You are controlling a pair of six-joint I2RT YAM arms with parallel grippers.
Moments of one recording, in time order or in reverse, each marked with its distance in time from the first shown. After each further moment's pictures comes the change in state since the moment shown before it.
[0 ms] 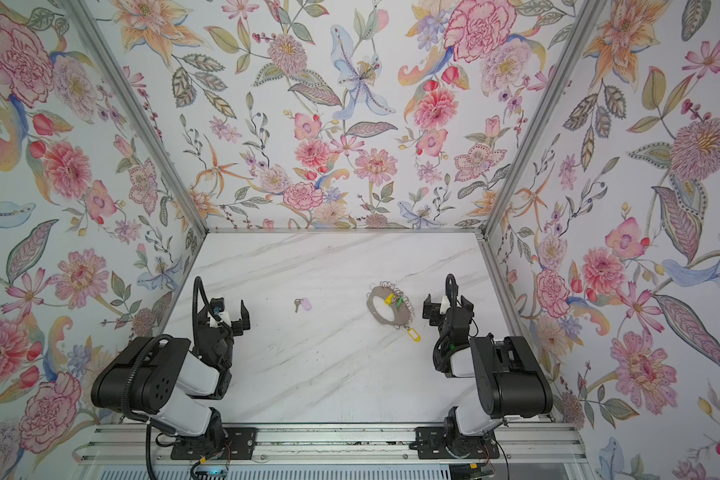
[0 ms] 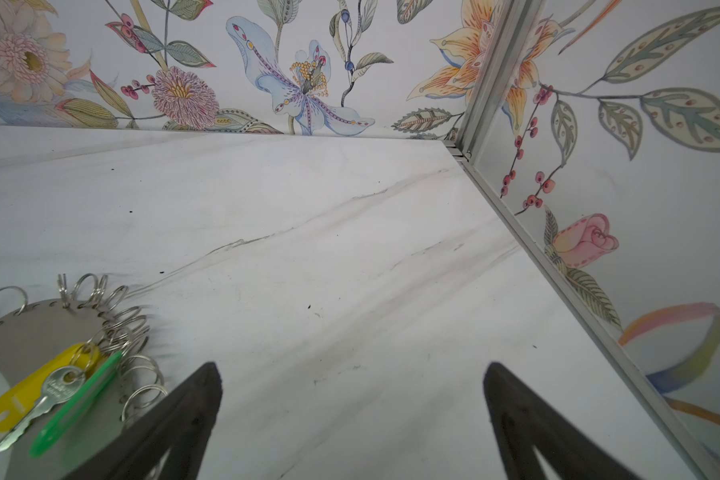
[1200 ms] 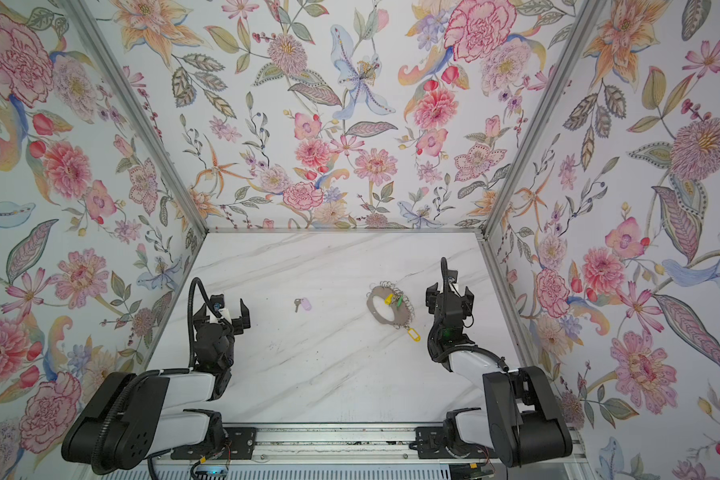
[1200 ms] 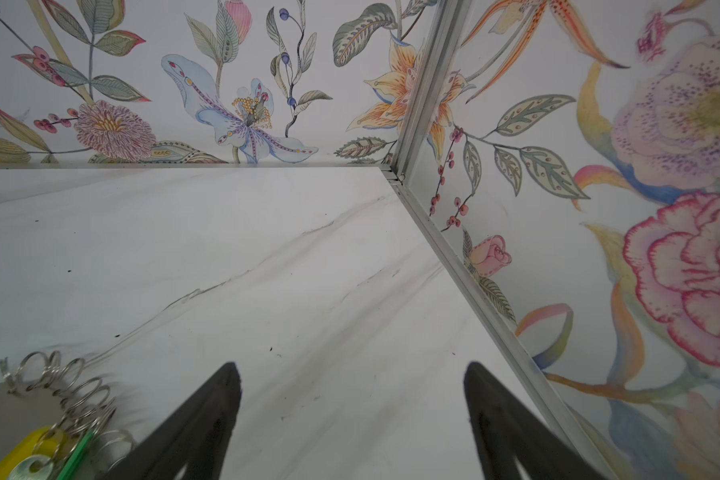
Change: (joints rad) left arm -0.066 -0.271 0.013 -0.317 -0.143 -0.013; right arm 0.129 -0.205 0.129 -0.342 0.352 -0.018
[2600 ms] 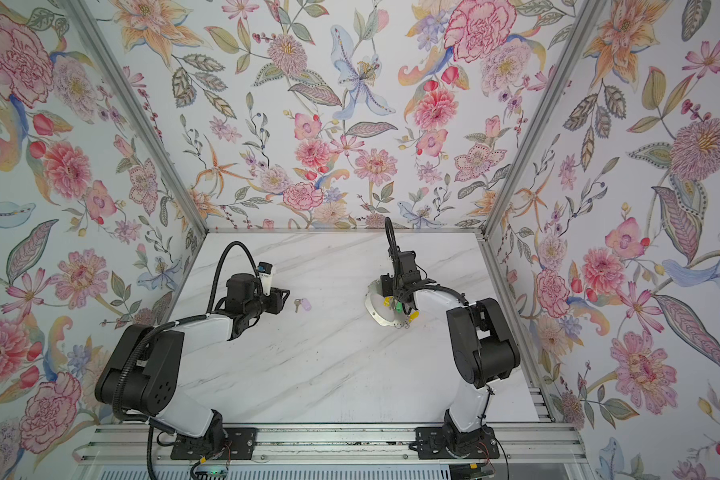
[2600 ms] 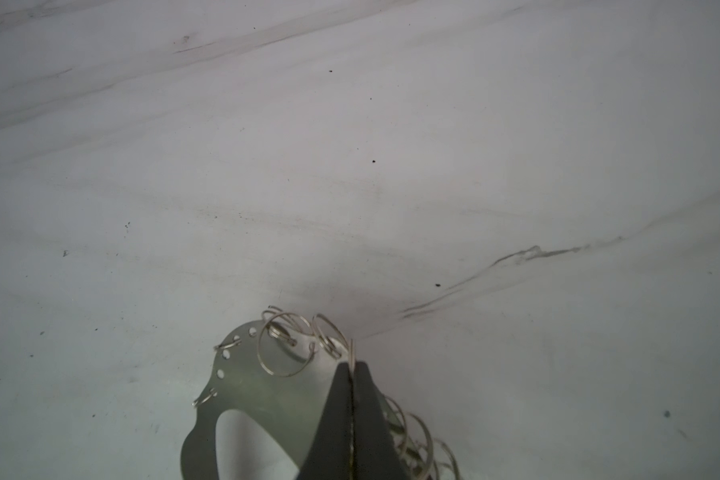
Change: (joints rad) left arm -0.080 0.252 0.576 -0.797 0.631 -0.215; right arm 0.161 0.455 0.692 -0.751 -0.511 0.204
